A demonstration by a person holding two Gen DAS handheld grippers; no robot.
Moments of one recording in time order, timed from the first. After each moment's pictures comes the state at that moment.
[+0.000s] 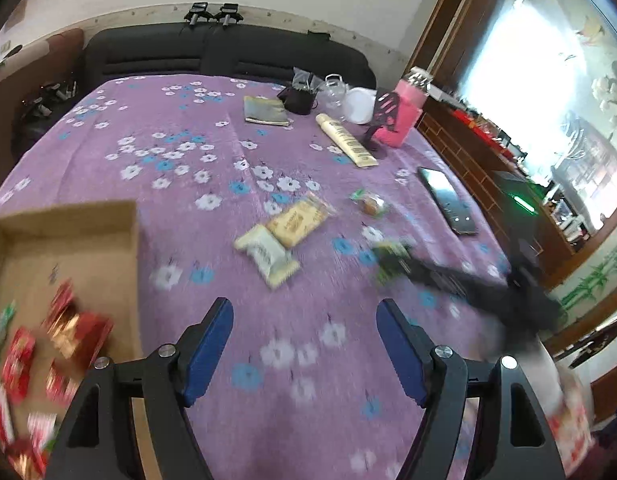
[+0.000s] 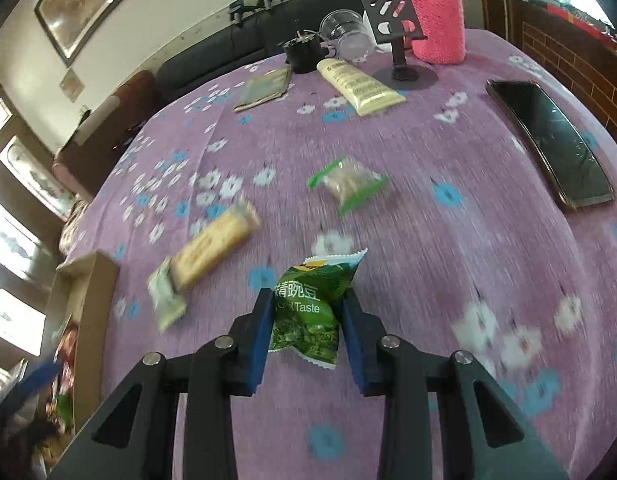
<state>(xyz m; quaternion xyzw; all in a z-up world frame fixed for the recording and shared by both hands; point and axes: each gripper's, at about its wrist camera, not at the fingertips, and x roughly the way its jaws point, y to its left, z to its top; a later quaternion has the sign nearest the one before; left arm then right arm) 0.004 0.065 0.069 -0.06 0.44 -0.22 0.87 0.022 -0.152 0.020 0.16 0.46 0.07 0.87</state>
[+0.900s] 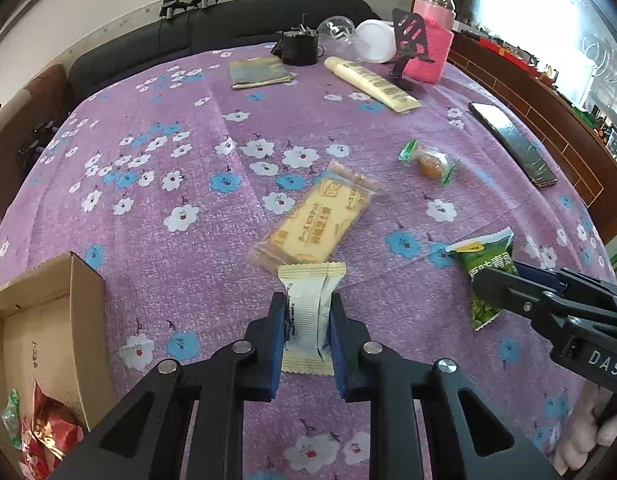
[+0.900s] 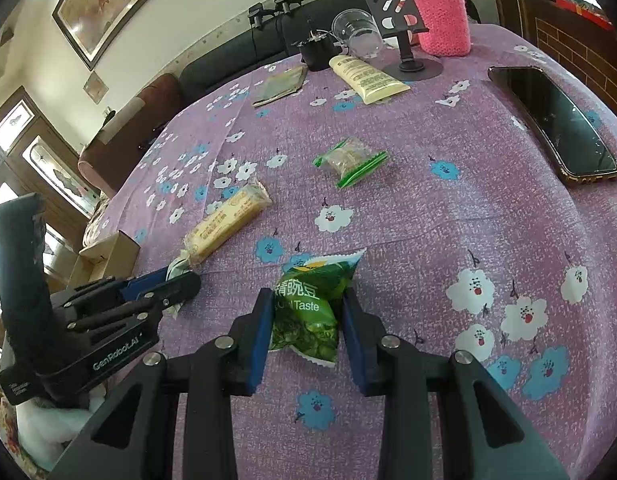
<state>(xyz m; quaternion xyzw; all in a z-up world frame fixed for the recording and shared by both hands) 0.061 0.015 0.016 0.08 0.47 -0.17 0.86 0.011 -0.160 0.012 0.18 0.44 0.10 0.88</state>
